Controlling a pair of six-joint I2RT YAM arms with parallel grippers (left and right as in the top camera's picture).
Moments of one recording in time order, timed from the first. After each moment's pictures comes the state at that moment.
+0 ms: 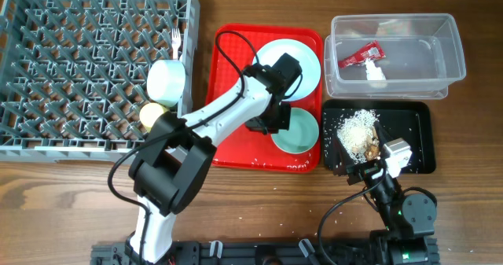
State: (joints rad) left arm -0.69 2.08 1.55 -0.97 0.15 -0.55; right arm 0.08 0.01 0.01 0.02 -0.27 0.11
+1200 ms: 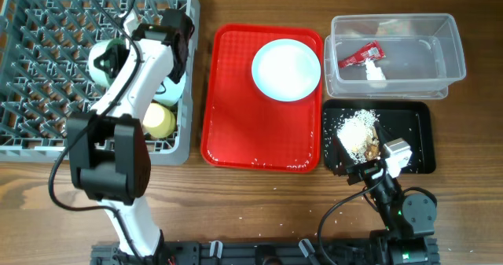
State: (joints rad) left arm -0.18 2.00 1.58 -1.13 -1.29 -0.45; right arm 0.08 0.01 0.01 0.02 -0.27 0.11
